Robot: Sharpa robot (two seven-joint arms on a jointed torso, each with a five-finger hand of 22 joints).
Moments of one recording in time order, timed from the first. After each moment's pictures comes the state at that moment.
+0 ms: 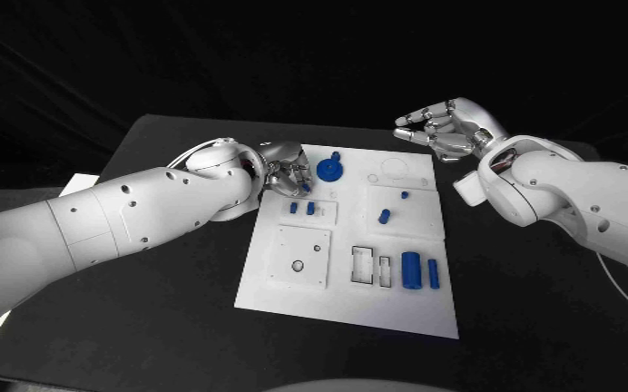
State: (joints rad) left arm 1.24 -0.63 -0.02 1.33 -1.37 -0.10 -0.13; left_hand 1.36 -0.17 0.59 -0.01 0.08 1.13 0.13 0.15 0.09 1.23 0.06 0.10 0.09 1.47 -0.03 1.36 1.16 0.13 1.46 0.06 1.02 1.01; right arm 1.23 -0.93 0.02 1.50 -0.76 -0.41 0.19; right_hand 1.32 0.00 -0.05 0.21 0.27 0.97 0.15 0.09 0.08 1.34 0.06 1.22 1.29 1.47 -0.02 1.48 1.31 0.07 1.42 0.08 1.36 1.16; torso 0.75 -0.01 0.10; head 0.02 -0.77
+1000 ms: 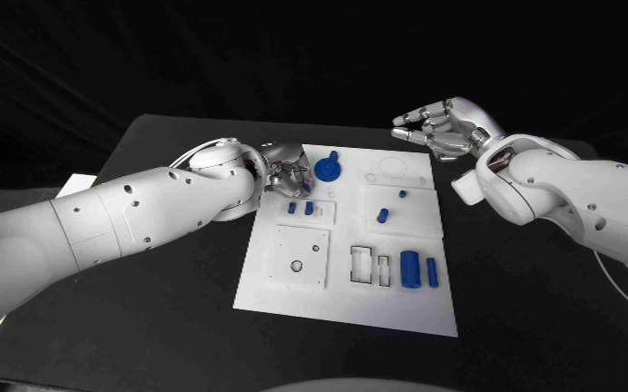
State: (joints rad) left arm 1.24 -0.62 -0.02 1.32 -1.37 -0.08 -0.16; left_hand 1.34 -0.18 0.59 -0.01 0.08 1.13 0.13 0.13 0.09 1.21 0.07 0.08 0.08 1.47 -0.02 1.37 1.15 0.13 1.47 0.07 1.01 1.01; right arm 1.23 -0.92 0.02 1.50 -0.76 -0.40 0.19; right_hand 1.32 0.00 -0.05 0.21 0.27 0.97 0.15 0.09 0.08 1.34 0.06 1.22 1.29 1.47 -0.02 1.48 1.31 0.07 1.42 0.08 1.36 1.16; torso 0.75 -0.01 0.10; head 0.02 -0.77
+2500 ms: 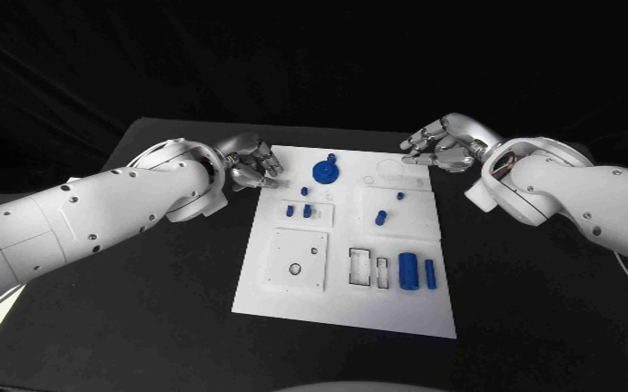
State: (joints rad) left arm 1.24 -0.78 -0.01 1.35 -1.10 -0.17 -0.06; left_hand 1.34 -0.19 0.52 0.00 0.09 1.01 0.17 0.09 0.07 1.10 0.10 0.12 0.08 1.47 0.00 1.33 1.05 0.13 1.45 0.10 0.92 0.94; right arm 1.22 -0.94 0.02 1.44 -1.05 -0.28 0.06; right_hand 1.50 -0.03 0.07 0.13 0.19 1.04 0.15 0.10 0.08 1.04 0.08 0.24 0.44 1.47 -0.01 1.42 1.31 0.08 1.40 0.08 1.30 1.08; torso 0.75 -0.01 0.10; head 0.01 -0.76
